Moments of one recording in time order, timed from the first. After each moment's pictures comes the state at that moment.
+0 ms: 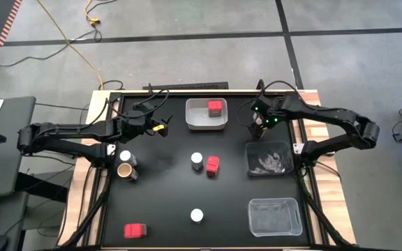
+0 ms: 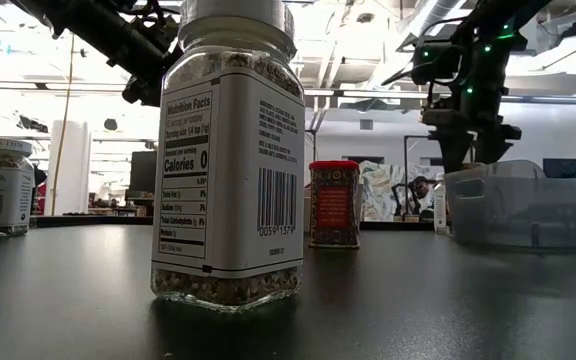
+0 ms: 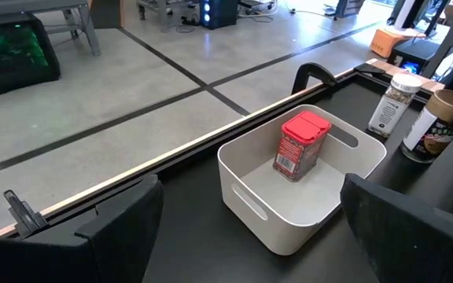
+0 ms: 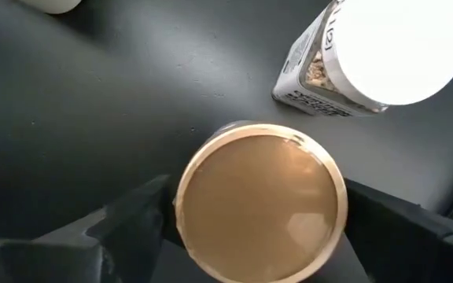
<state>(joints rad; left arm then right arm) 0.20 0.98 0.65 -0.01 -0.63 -0.31 -0.52 1.26 0.88 -0.92 0.13 0.51</state>
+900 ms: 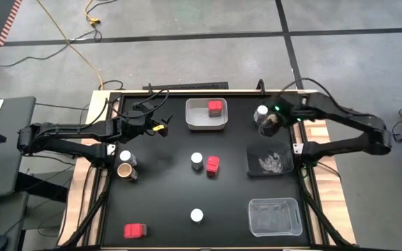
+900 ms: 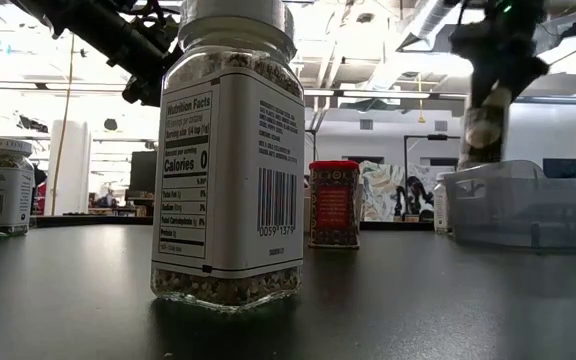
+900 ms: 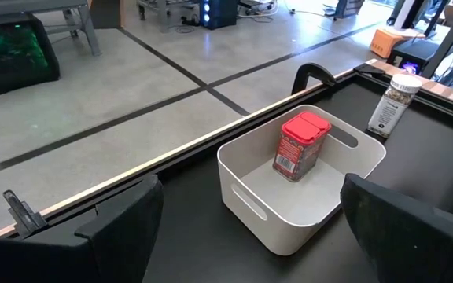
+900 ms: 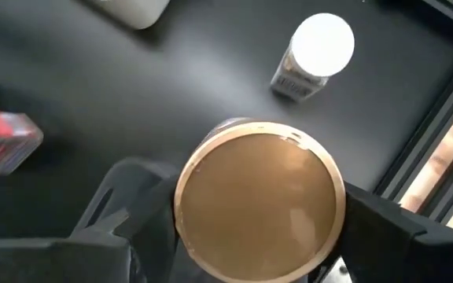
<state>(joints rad) 0.20 0.98 0.65 -0.01 -0.63 -0.31 -0.36 1.04 1.14 -1.32 0.17 0.59</state>
